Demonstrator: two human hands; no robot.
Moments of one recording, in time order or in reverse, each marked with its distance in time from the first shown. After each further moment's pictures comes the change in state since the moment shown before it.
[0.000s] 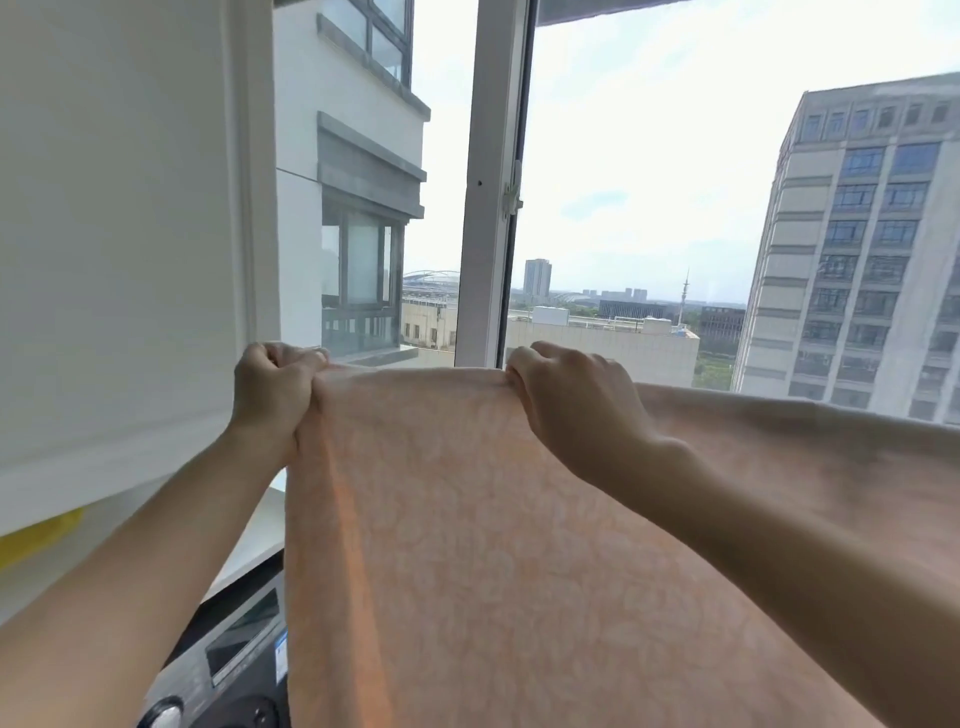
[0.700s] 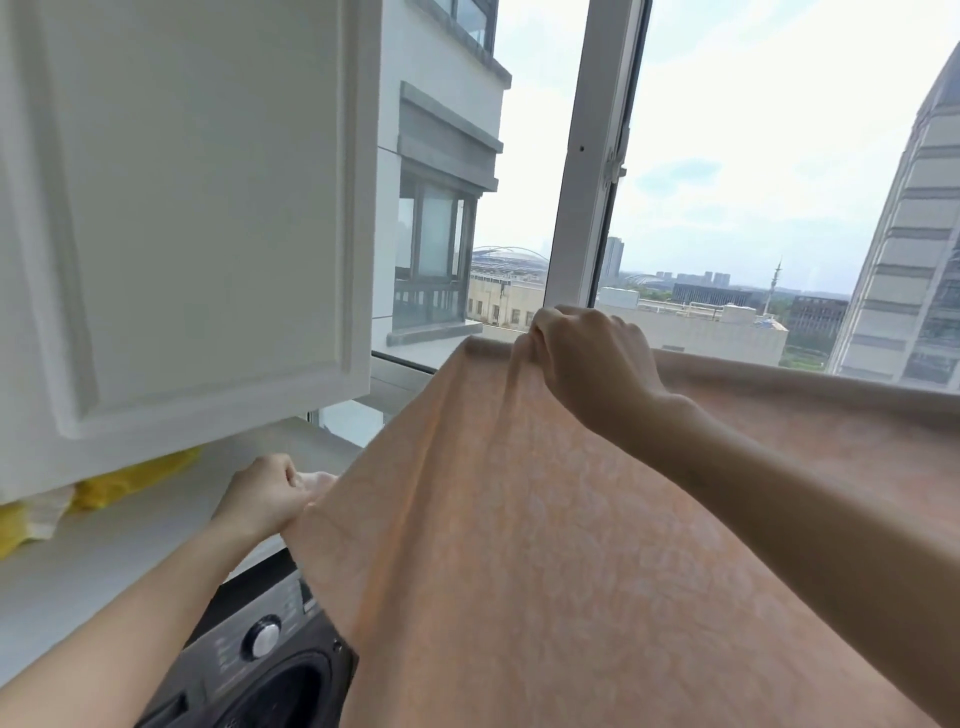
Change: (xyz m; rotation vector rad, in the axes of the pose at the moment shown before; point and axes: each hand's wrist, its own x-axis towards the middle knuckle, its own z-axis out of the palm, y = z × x) left_hand -0.017 -0.112 -0.138 1.036 -0.191 -0.141; right_hand 0.044 -0.057 0.034 0.107 0.027 -0.042
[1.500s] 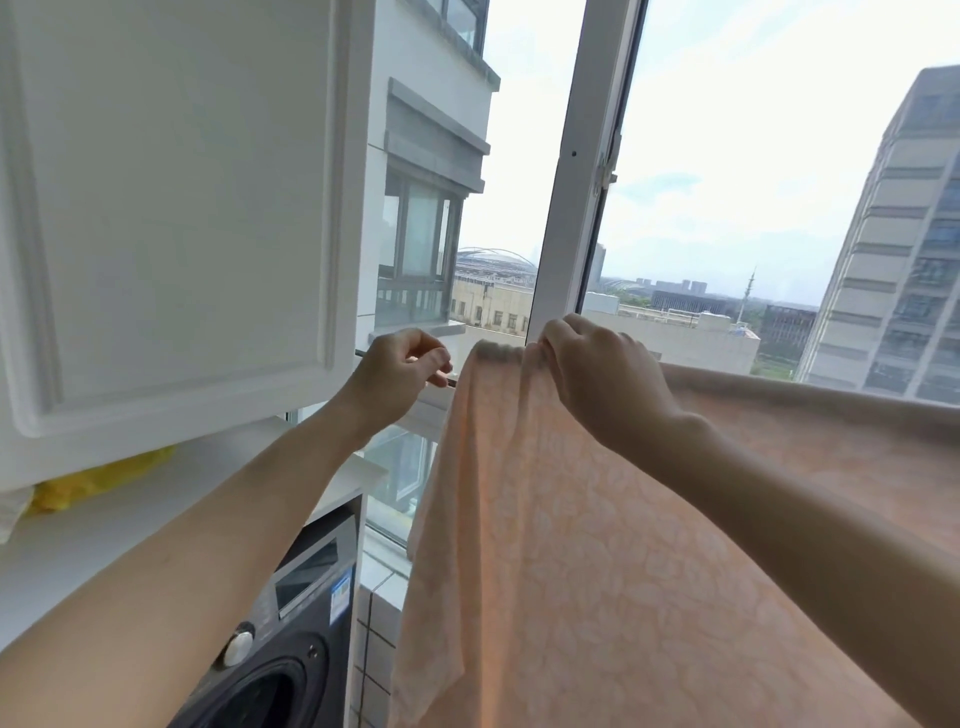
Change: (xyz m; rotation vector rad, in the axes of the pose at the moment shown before) left_hand -0.008 0.157 -0.025 -0.685 -0.124 0.516; right_hand -0.009 0.017 0.007 -0.041 -0.020 -0.059
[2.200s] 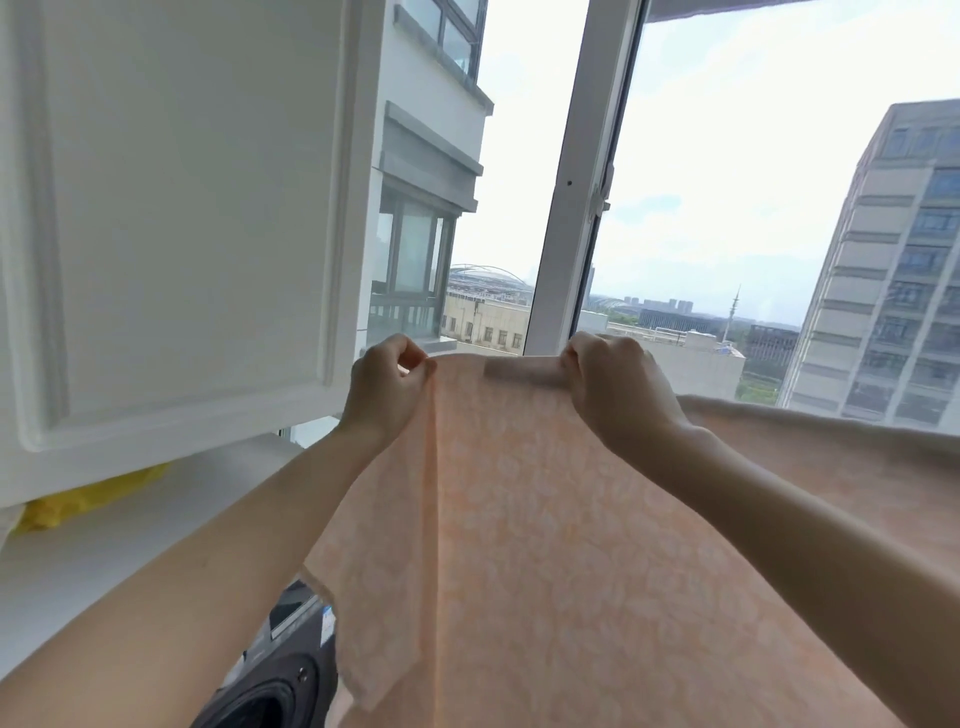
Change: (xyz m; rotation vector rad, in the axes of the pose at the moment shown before) left_hand 0.002 -0.001 -0.004 0.199 0.297 0.082; right_hand 0.004 0.000 -0.016 0.055 -0.023 0.223
